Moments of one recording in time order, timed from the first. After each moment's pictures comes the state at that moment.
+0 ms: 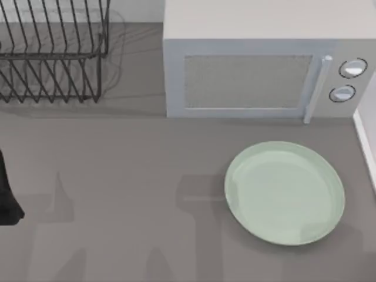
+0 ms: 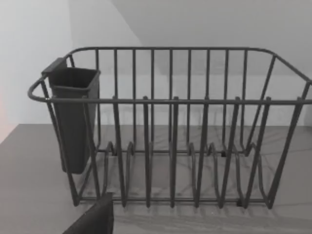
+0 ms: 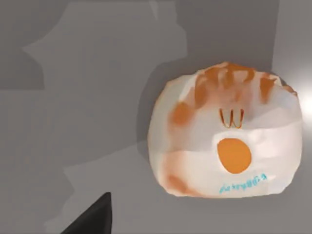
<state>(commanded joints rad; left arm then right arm) 0.00 0.00 0.00 0.00 0.00 0.00 -0.26 1.39 0.79 -0.97 0.00 -1.19</state>
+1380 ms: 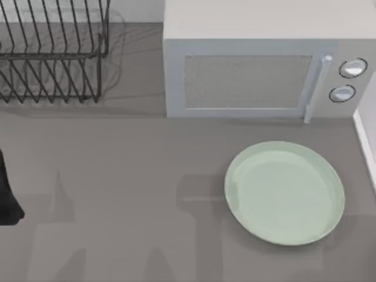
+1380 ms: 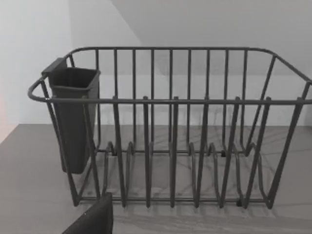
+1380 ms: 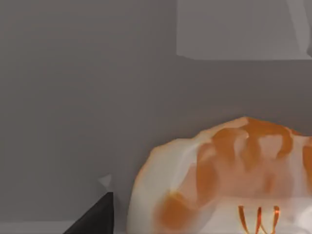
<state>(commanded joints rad) 0.00 0.00 0.00 0.00 0.00 0.00 -0.26 1.59 0.60 -0.58 0.00 -1.19</state>
